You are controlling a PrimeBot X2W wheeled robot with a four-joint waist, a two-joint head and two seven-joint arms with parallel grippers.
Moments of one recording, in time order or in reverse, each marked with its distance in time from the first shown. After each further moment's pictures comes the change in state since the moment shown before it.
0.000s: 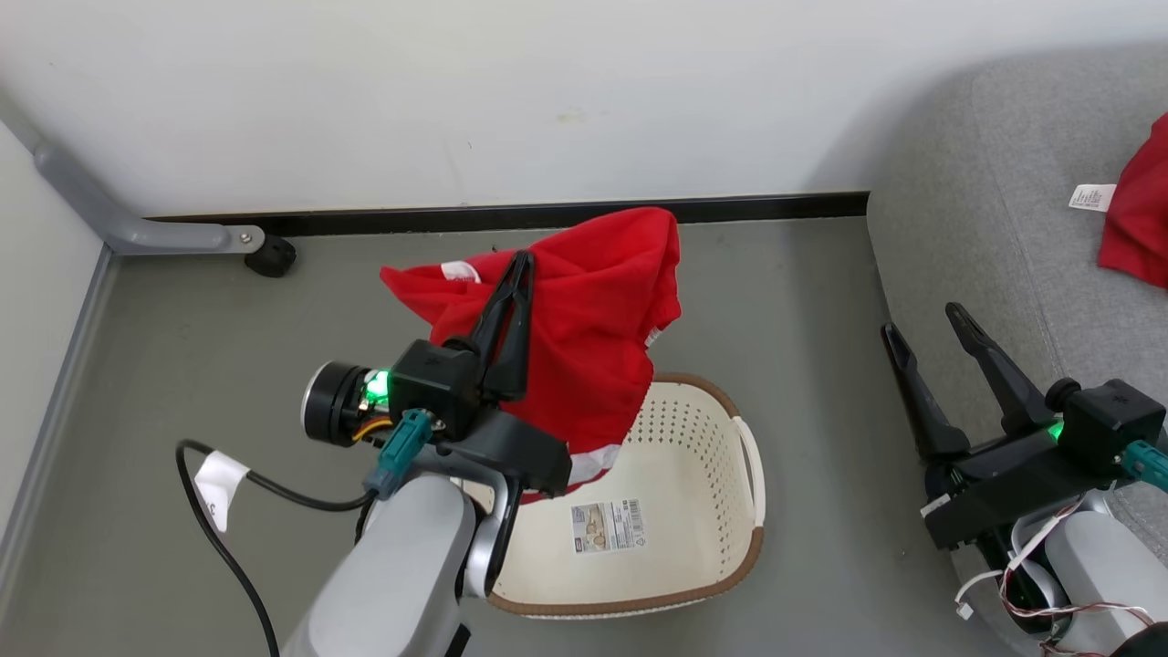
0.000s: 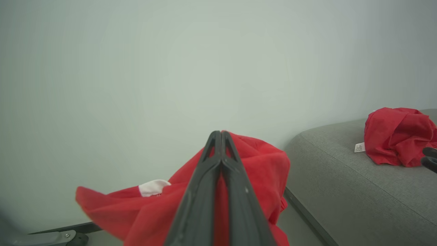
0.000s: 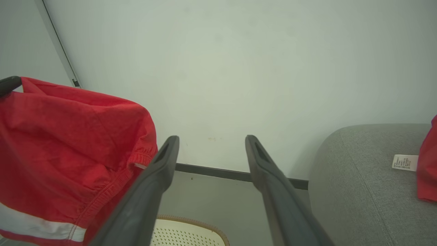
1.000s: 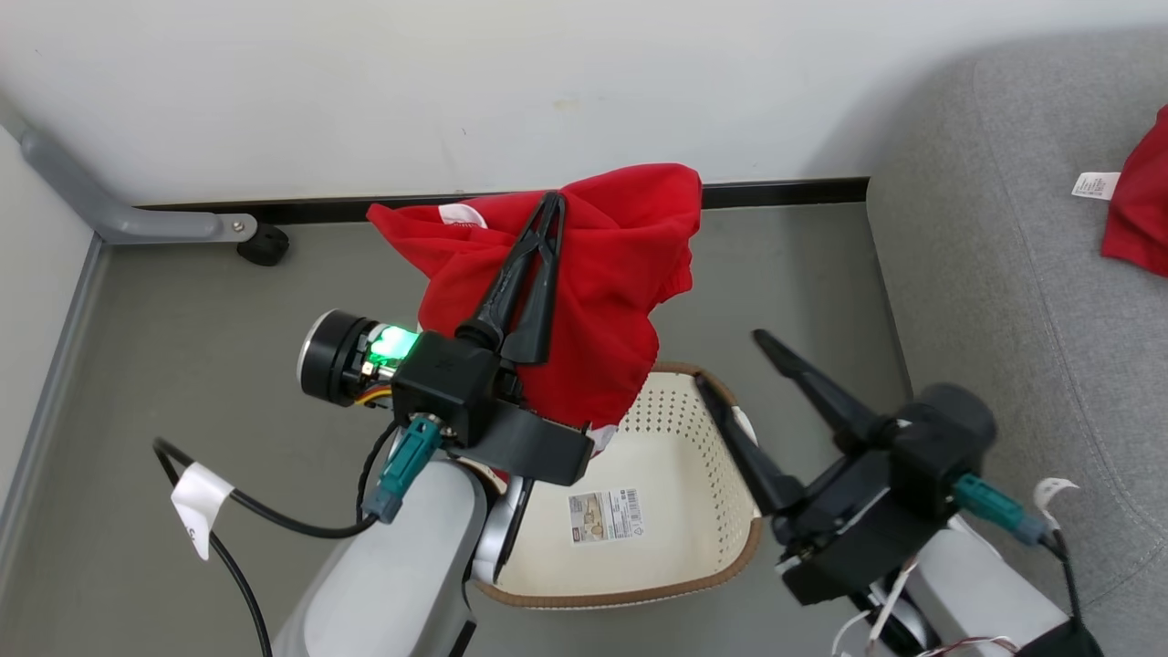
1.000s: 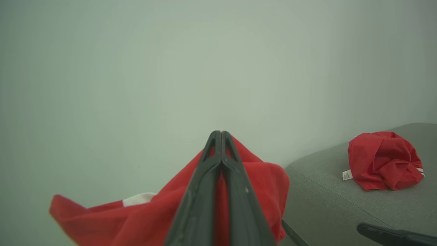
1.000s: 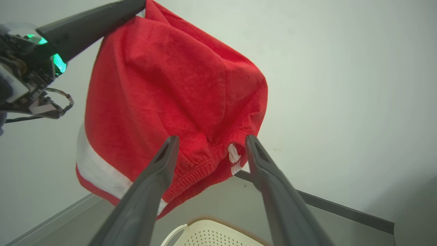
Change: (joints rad) left arm -0.009 0.019 -0.007 -0.206 0.092 0.000 0.000; right arm -0.031 0.079 0.212 -0.098 -0.092 0.010 0.000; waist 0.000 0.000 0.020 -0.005
